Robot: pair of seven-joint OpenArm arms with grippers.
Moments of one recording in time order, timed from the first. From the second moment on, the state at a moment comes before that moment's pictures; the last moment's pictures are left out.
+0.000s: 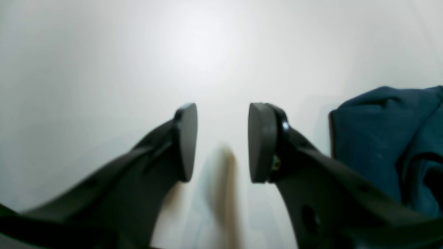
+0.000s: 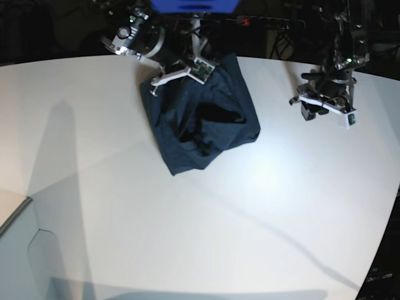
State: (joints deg) left arm 20.0 -9.4 -13.8 90.9 -28.6 -2.3 28.2; right arm -25.9 4.4 -19.4 106.2 -10.8 39.1 -31.7
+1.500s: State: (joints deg) left arm 22.2 -9.2 -20.4 93.8 -28.7 -2.5 28.7; right arm -5.4 0.4 -17.5 91.8 -10.6 39.1 -35.8
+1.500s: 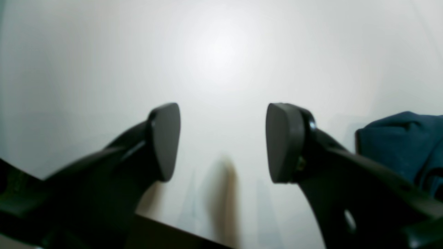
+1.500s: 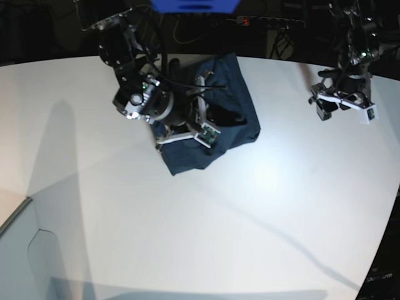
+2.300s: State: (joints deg) left arm 22.4 -9.2 -20.3 93.8 -28.7 -2.5 28.7; right arm -3.1 -7.9 -24.9 94.3 -10.8 39.1 -35.7
